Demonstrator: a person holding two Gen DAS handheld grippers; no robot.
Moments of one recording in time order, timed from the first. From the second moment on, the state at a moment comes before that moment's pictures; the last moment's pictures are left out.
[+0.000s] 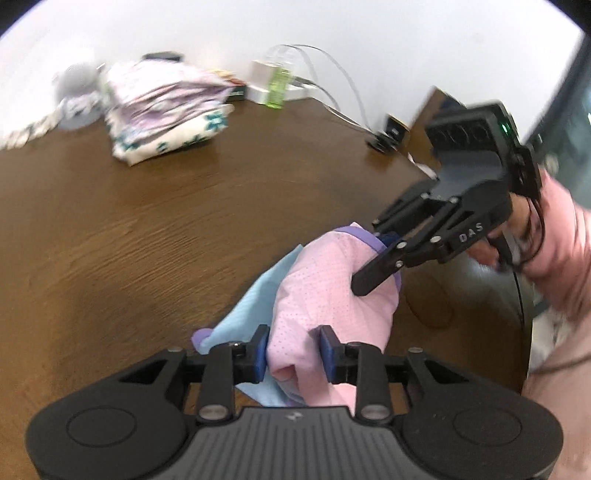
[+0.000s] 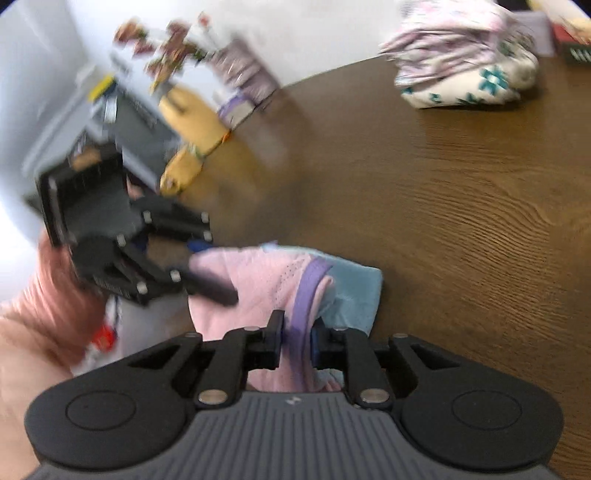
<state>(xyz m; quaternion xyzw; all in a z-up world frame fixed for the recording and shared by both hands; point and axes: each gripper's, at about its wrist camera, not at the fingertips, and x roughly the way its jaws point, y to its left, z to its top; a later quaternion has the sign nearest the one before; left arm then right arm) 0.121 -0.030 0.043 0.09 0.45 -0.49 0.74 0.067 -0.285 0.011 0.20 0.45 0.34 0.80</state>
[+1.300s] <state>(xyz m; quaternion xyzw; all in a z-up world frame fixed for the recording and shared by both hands) 0.157 0.015 0.027 -0.07 0.38 -0.37 0.85 0.060 -0.305 -0.017 0.33 0.35 0.24 0.85</state>
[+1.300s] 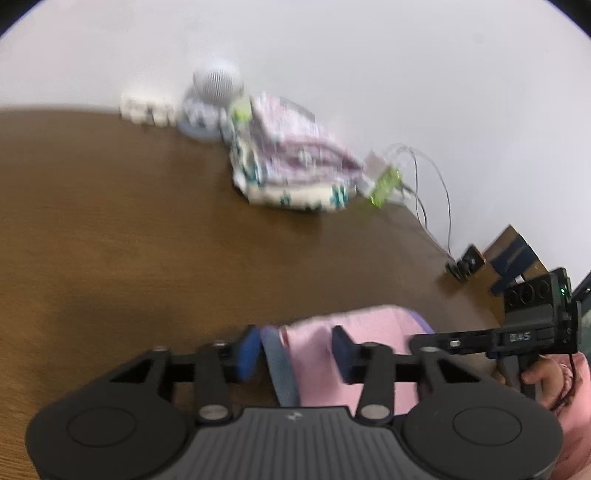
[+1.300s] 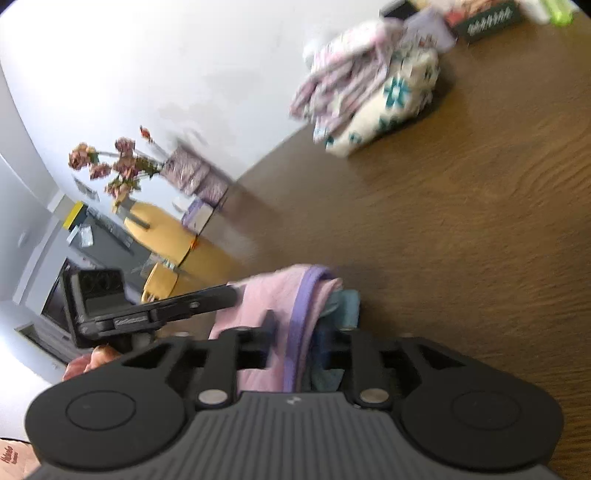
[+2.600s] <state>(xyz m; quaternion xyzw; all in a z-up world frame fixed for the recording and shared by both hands) 0.045 -0.014 0.042 0.05 0.22 -0.30 0.93 -0.019 -0.231 0.031 0.10 0.24 0.16 0.95</state>
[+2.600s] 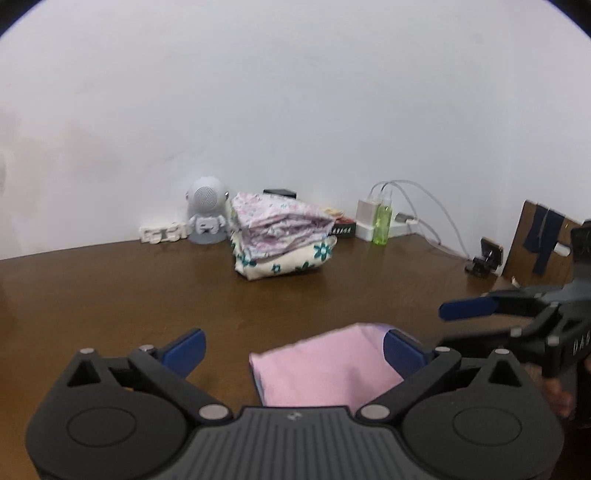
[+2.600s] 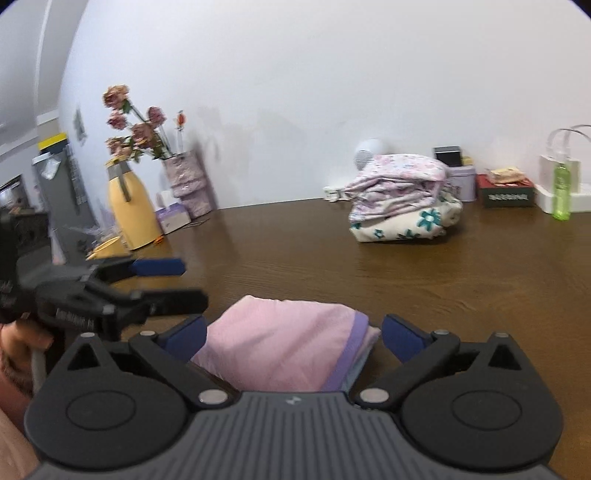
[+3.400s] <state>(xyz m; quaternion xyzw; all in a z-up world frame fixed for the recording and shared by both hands) 0.077 0.014 0.014 -0.07 0.34 -0.29 0.89 -0.005 -0.251 0.008 0.18 0.30 0.16 0.92</state>
